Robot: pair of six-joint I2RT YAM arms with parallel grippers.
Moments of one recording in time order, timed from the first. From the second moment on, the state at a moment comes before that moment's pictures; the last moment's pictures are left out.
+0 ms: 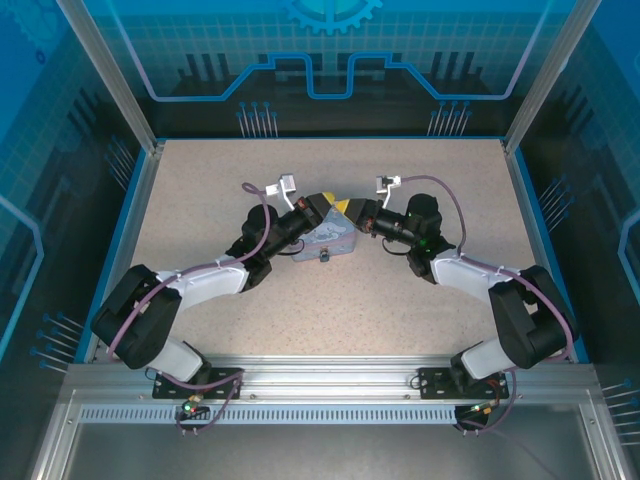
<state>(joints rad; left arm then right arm) -0.58 1.51 0.74 0.79 0.16 -1.11 0.43 1.48 0.71 0.74 -0.65 1.17</state>
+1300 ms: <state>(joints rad) -0.57 1.51 0.76 0.68 0.20 -1.14 0.41 1.43 0.61 0.75 -0.67 1.15</state>
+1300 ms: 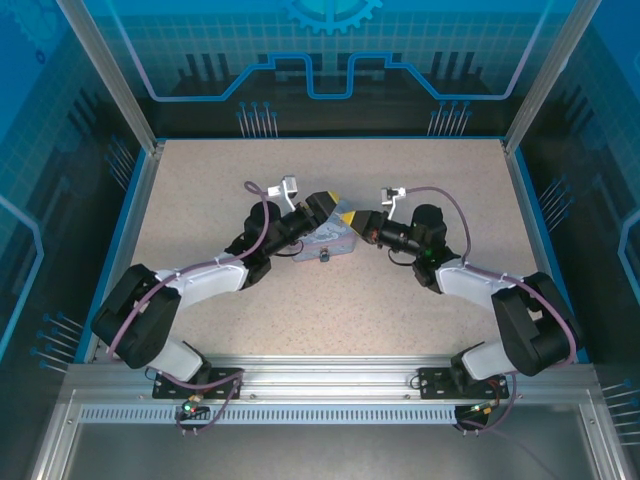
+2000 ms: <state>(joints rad) -0.59 1.57 0.76 0.76 0.19 -1.22 0.43 1.43 0.56 0.81 -0.50 1.24</state>
